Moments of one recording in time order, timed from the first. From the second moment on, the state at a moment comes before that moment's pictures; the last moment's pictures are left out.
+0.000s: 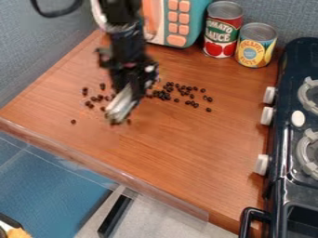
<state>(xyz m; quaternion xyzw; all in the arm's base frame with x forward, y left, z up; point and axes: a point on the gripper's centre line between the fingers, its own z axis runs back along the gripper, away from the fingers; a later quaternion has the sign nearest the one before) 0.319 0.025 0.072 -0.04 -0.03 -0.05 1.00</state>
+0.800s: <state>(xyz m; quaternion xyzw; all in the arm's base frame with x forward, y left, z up) 0.349 -0.070 0.054 -0.03 -0.01 -0.03 1.00</state>
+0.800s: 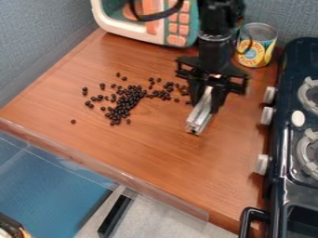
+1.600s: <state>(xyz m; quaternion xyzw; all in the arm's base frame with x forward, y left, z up) 0.374 -0.101 0.030 -0.03 0.01 -0.01 1.00</state>
